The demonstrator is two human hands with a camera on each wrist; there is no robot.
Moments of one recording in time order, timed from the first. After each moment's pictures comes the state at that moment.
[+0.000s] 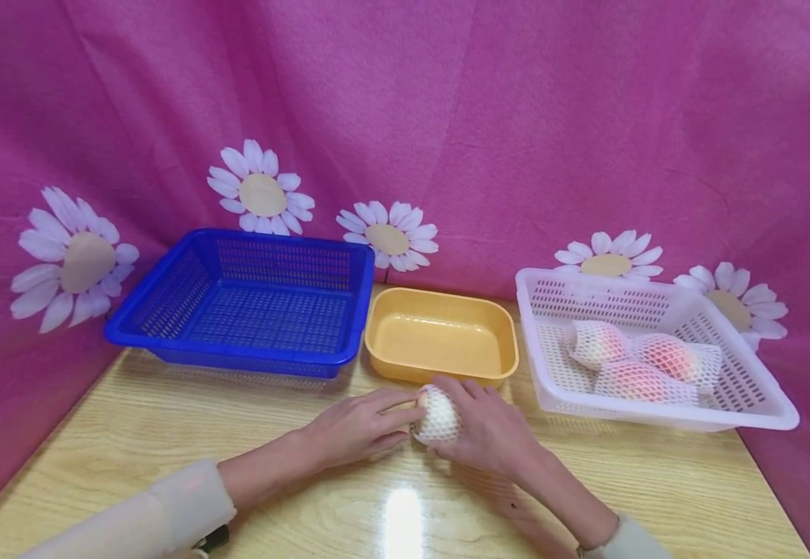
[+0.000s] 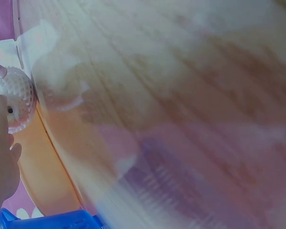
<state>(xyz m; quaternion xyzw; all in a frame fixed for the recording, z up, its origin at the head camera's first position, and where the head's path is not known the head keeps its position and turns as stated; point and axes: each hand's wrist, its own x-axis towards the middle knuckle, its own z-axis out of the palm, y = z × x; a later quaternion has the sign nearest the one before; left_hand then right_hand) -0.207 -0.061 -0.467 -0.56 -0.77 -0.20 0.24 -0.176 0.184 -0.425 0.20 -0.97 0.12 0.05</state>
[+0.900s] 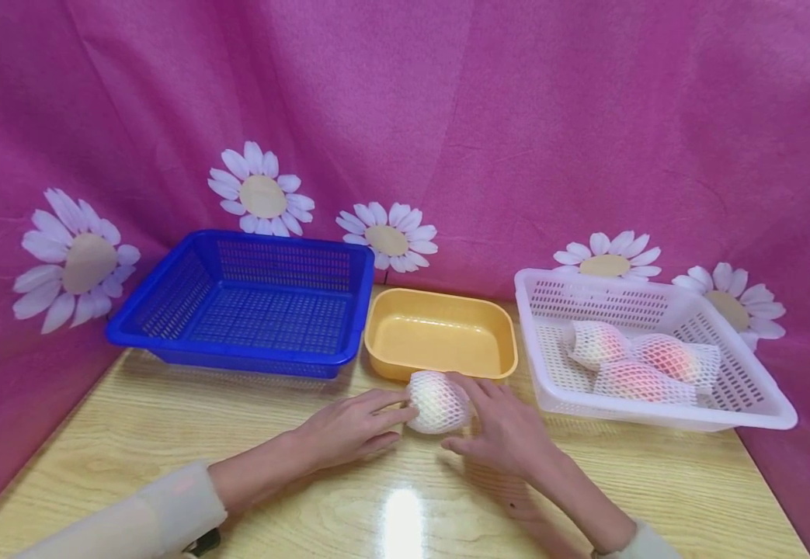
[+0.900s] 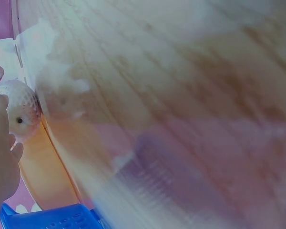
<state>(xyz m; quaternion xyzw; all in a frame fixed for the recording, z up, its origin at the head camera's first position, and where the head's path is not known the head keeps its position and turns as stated) -0.202 -0.069 -0.464 -0.54 -0.79 -0.19 0.23 -0.173 0.205 -0.424 0.20 -0.97 0.13 0.06</state>
